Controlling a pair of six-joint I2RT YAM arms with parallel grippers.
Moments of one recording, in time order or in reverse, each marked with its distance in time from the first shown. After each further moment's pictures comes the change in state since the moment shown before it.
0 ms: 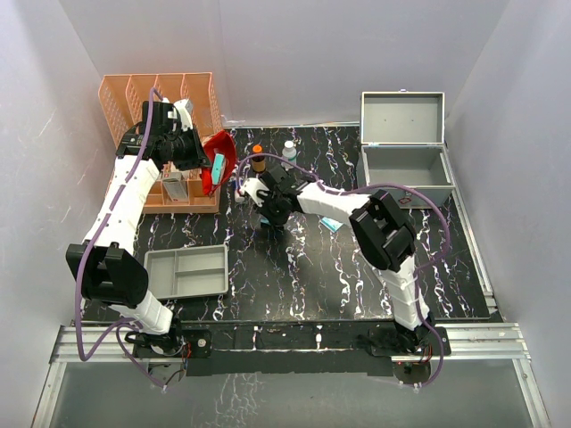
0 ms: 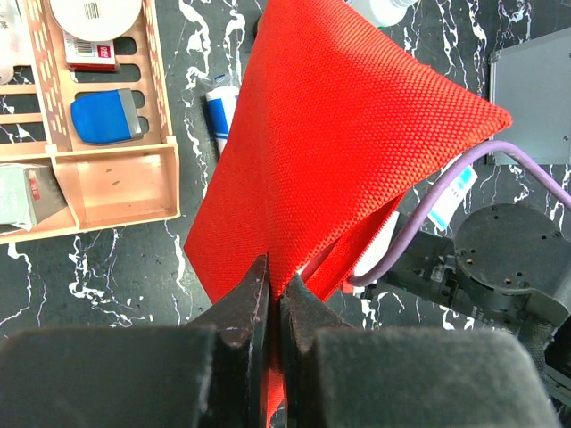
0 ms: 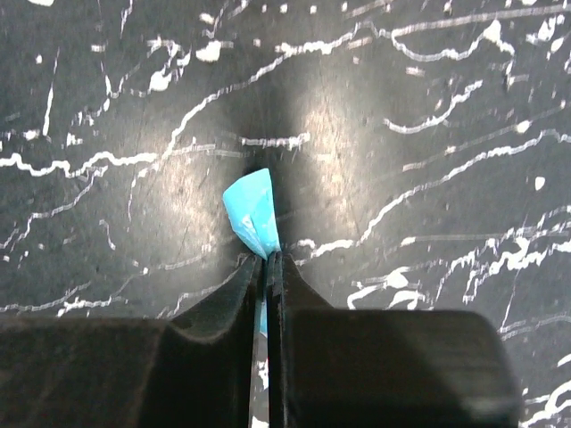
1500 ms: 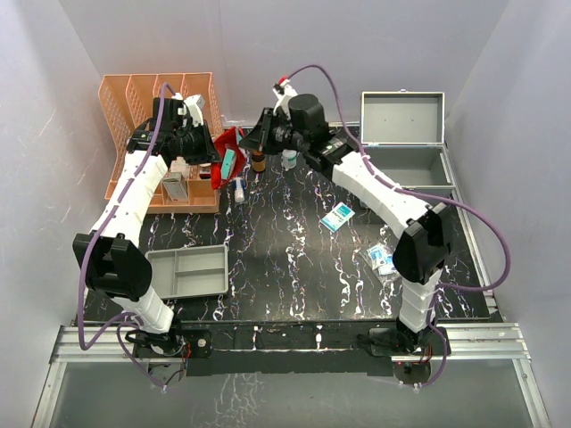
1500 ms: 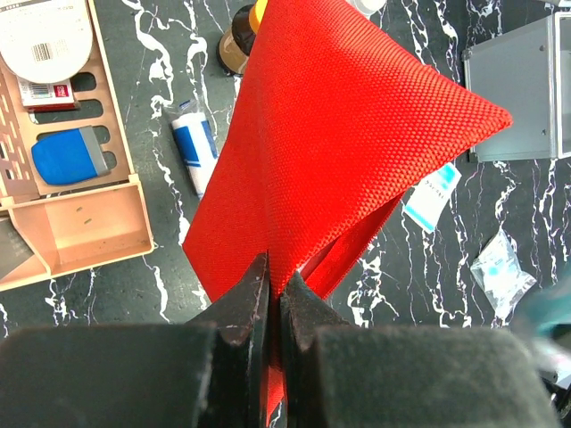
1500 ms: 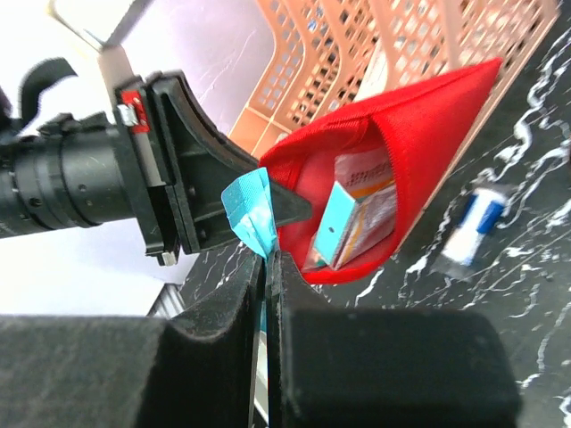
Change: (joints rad) left arm -0.043 0.059 0.031 0.061 0.032 0.016; right arm -0.100 -0.288 0.244 0.241 -0.124 1.053
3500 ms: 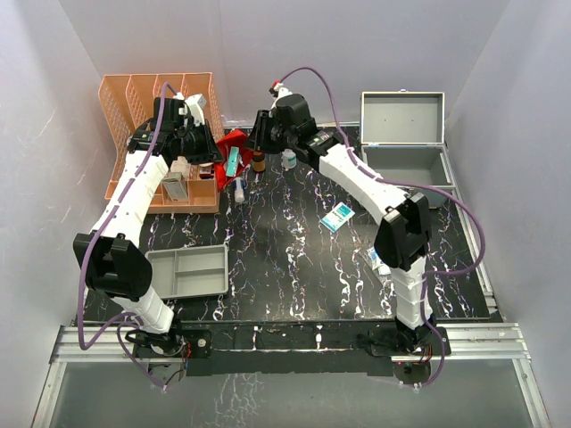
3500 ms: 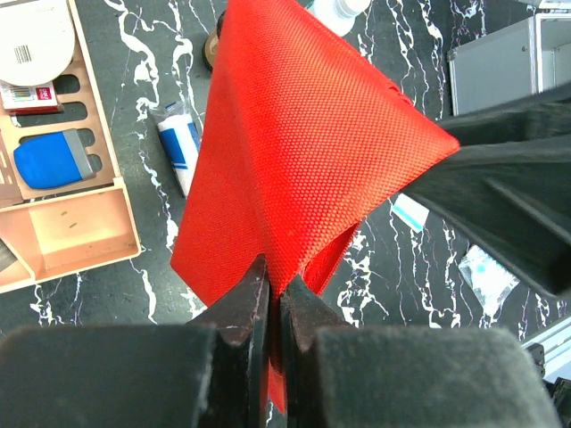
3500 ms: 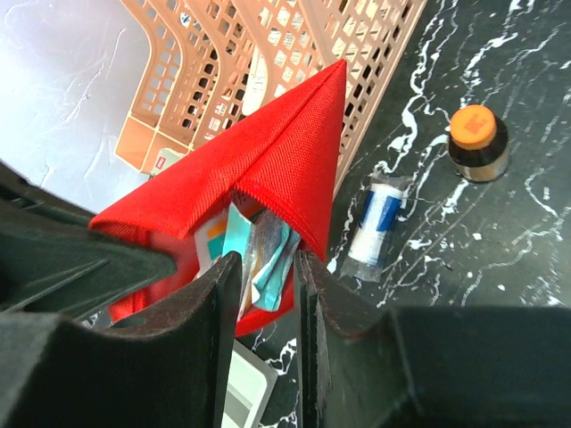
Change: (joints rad) left arm -0.006 0.000 0.000 0.013 0.021 -0.016; right arm -0.009 0.220 0.180 -0.141 0.134 -0.071
